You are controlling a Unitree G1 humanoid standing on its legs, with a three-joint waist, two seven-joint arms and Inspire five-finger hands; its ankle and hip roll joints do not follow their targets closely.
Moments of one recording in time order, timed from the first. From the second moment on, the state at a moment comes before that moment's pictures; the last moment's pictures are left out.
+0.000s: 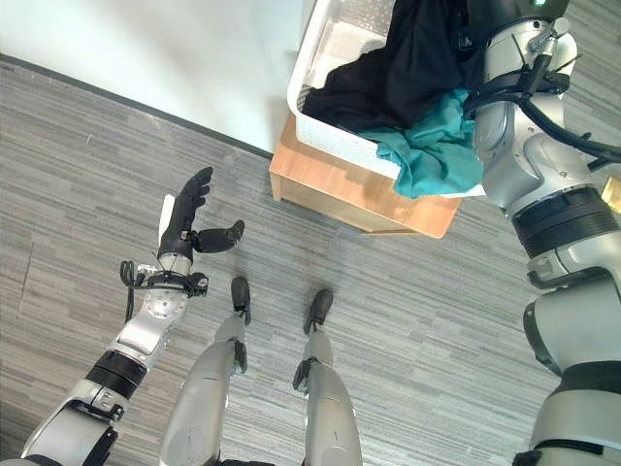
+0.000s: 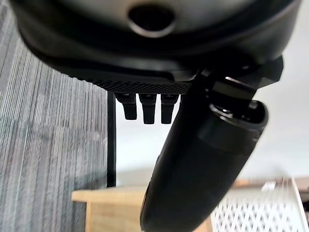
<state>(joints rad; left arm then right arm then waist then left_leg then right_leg) -0.51 0.31 -0.31 0.39 -0.08 -0.10 0.41 -1.31 -1.00 0.70 0.57 -0.41 0.14 -0.50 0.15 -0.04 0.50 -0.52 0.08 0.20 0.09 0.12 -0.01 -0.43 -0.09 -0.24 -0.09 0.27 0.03</state>
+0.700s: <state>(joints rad) -0.55 0.36 -0.30 0.38 -0.10 -0.10 0.42 -0.93 -0.93 0.43 0.33 -0.42 0.14 -0.47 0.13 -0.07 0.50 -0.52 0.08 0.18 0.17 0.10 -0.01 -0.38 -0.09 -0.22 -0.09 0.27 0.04</state>
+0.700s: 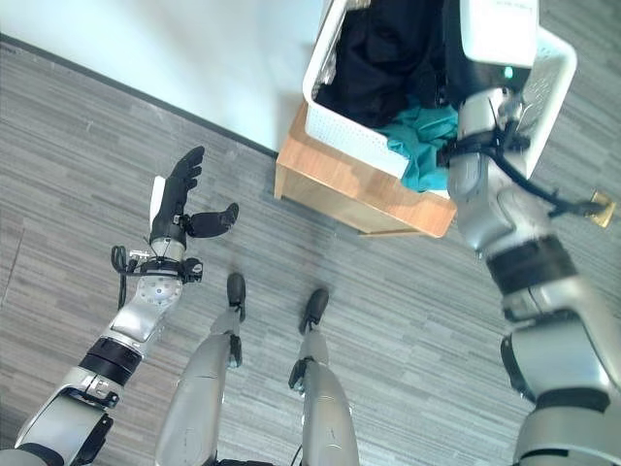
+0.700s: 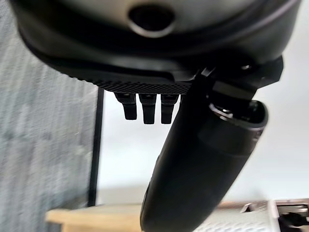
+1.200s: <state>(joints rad) -0.35 0.36 -0.25 0.17 -0.09 -0.06 0.35 -0.25 -0.60 0.10 -0.07 -0.47 0.07 -0.33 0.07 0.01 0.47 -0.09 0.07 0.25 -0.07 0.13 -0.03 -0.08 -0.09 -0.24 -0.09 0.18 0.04</state>
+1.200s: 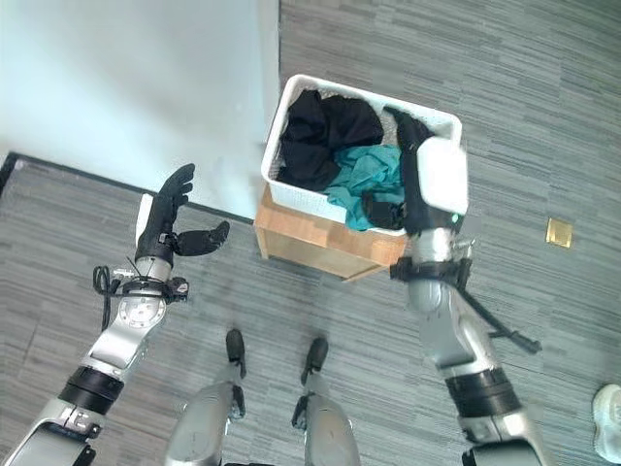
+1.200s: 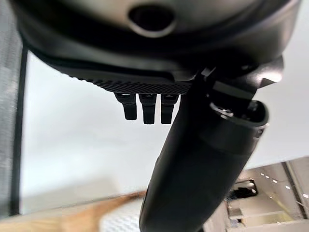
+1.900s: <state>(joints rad) -0.08 0.35 -0.28 0.08 -0.04 -0.07 0.22 0.25 -0.56 0.03 -0.12 -0.54 -0.04 -0.22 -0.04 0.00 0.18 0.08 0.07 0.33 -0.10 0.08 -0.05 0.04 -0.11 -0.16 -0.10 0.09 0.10</state>
